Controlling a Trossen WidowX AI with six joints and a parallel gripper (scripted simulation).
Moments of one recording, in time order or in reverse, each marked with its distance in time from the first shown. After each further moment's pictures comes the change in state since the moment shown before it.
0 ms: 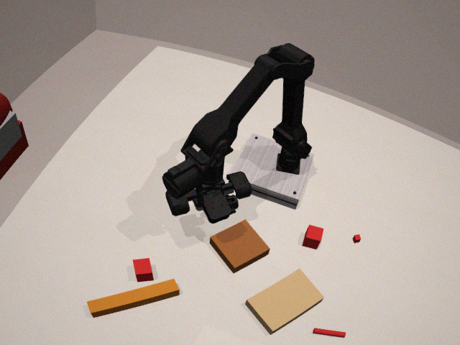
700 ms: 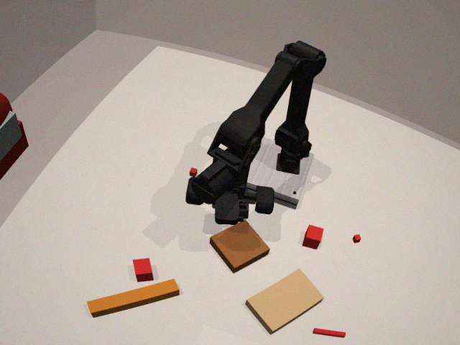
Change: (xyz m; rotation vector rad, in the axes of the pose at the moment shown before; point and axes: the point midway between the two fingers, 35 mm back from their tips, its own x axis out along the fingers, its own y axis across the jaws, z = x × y) arm -0.025 0.033 0.040 0.462 -0.028 -0.034
